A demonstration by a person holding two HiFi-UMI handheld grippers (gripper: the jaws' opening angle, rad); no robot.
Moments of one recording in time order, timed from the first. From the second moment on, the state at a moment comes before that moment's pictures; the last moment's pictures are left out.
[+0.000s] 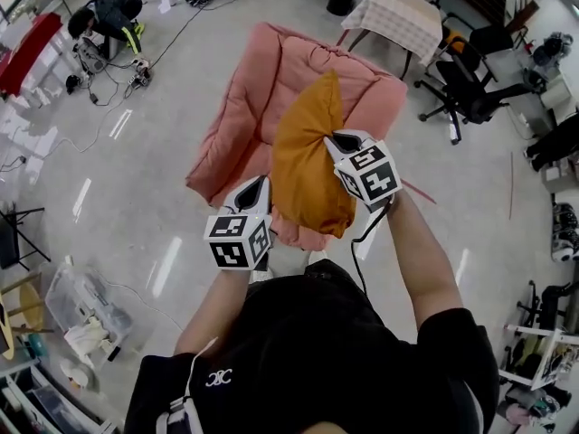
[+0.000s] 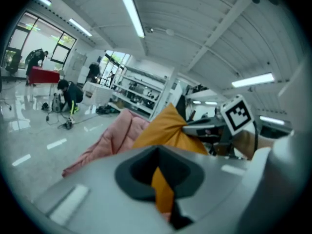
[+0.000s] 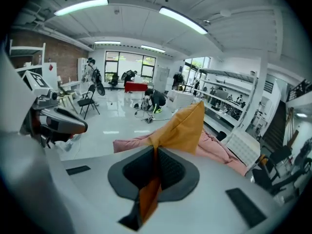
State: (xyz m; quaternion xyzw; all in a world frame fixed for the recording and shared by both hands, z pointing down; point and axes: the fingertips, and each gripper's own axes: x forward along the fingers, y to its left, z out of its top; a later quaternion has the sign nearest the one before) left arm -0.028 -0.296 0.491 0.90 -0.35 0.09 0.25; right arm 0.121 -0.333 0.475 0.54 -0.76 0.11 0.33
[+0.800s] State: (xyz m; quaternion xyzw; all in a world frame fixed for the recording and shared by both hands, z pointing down) left arm 0.055 -0.345 0.510 0.81 -0.51 0.13 0.26; right arm 0.214 -0.522 0.561 0.34 -0.81 -0.02 0.47
